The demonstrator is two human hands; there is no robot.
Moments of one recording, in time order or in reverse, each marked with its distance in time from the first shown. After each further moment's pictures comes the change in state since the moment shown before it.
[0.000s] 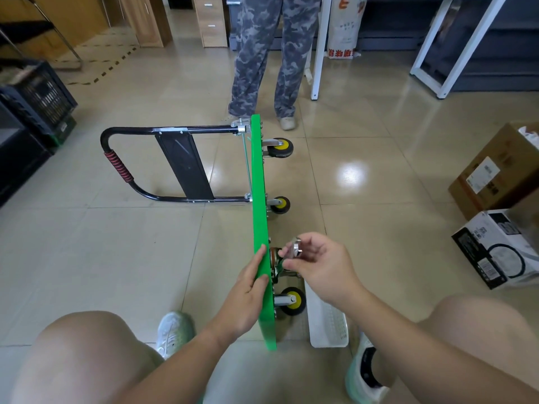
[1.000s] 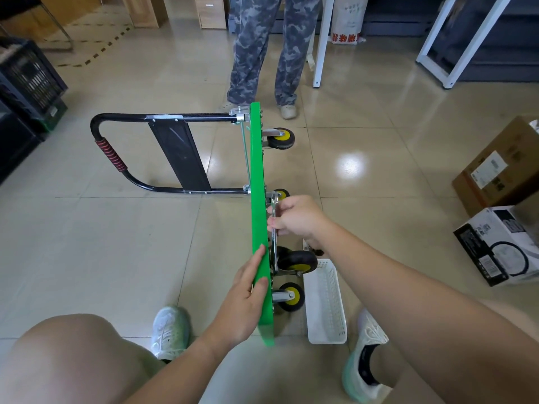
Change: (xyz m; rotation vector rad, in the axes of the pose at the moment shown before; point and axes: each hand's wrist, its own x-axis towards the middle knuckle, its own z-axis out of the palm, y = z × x) left_hand 0.004 -0.010 0.003 0.001 0.022 -0.026; right_hand 0.117 -0.007 0.018 -0.272 -0.134 0.313
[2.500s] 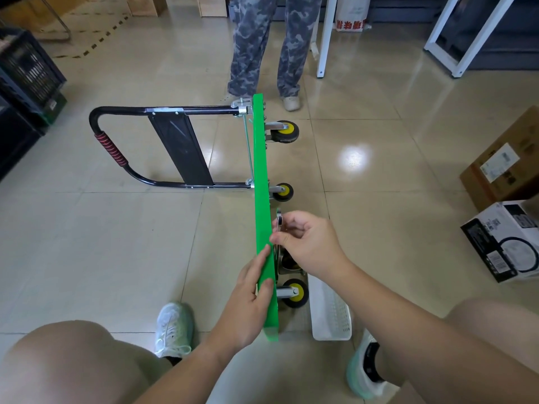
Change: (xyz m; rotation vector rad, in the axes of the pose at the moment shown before) left_hand -0.002 0.000 0.001 0.042 0.022 0.061; right_hand -0.040 0.041 0.016 0.161 0.083 -0.390
